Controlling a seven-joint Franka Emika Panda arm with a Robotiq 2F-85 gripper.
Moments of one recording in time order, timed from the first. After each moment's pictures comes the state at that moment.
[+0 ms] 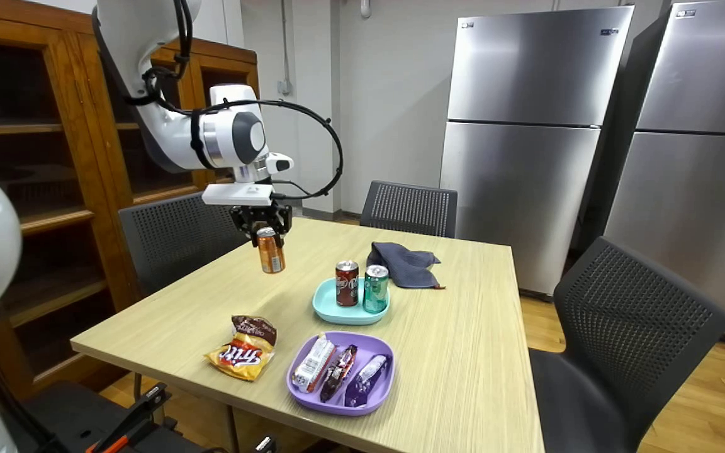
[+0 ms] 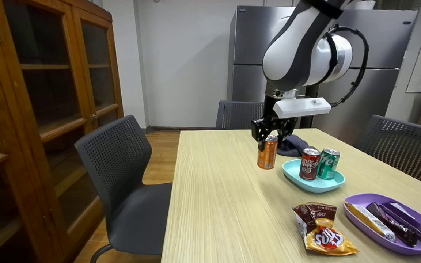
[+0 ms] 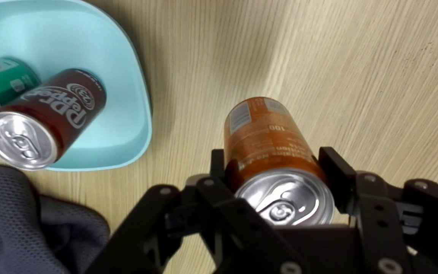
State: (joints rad) arm 0.26 0.33 0.01 -2.22 -0.18 2.72 0.10
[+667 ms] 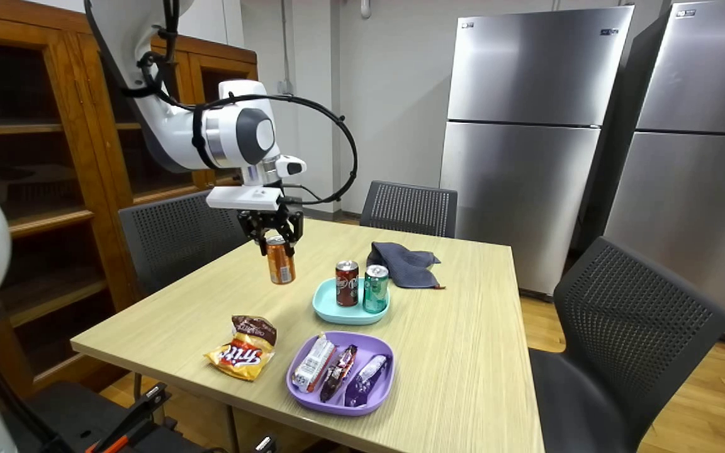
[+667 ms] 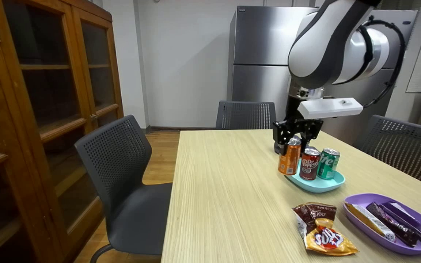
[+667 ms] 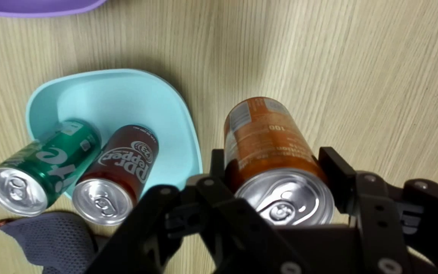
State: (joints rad) arm 0.19 0.23 0.00 -2.36 -0.18 2.72 0.11
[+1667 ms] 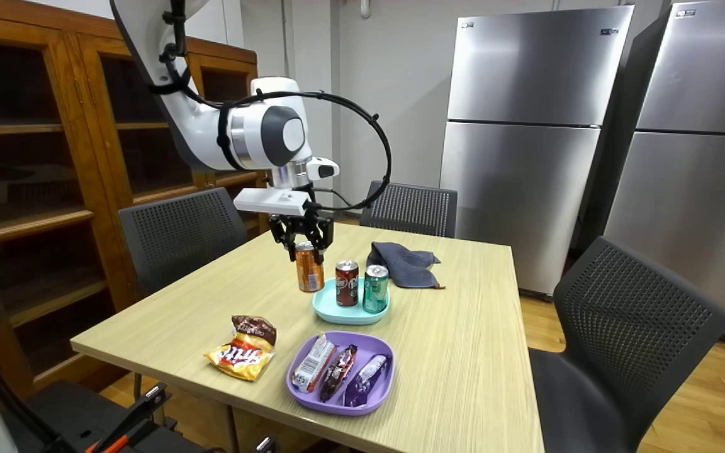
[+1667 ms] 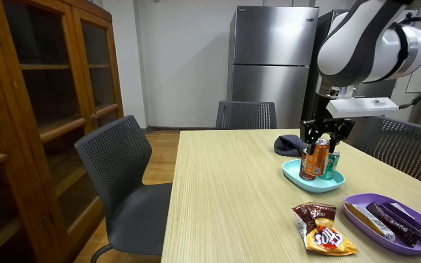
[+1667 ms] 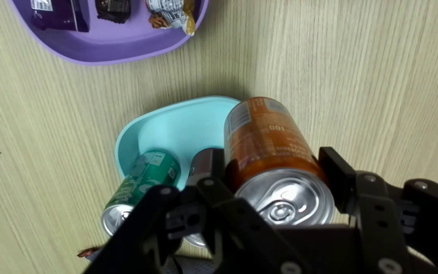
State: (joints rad) arm 0.07 0.18 -0.03 -2.40 -0.18 2.72 0.11
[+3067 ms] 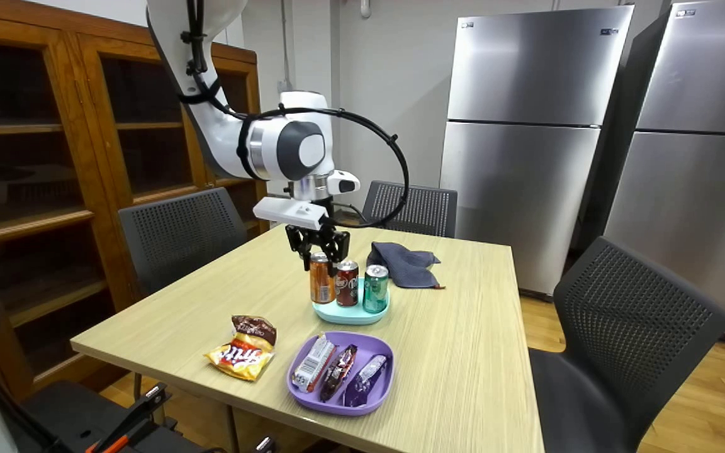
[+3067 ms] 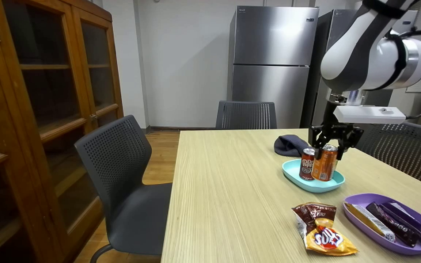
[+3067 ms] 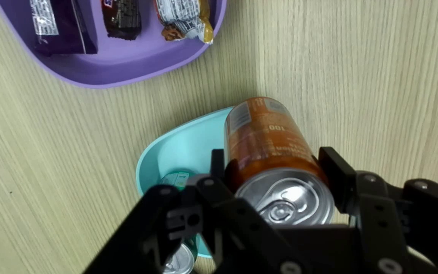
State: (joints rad) arm 0.01 0.25 -0.03 -2.36 -0.05 2.72 0.04
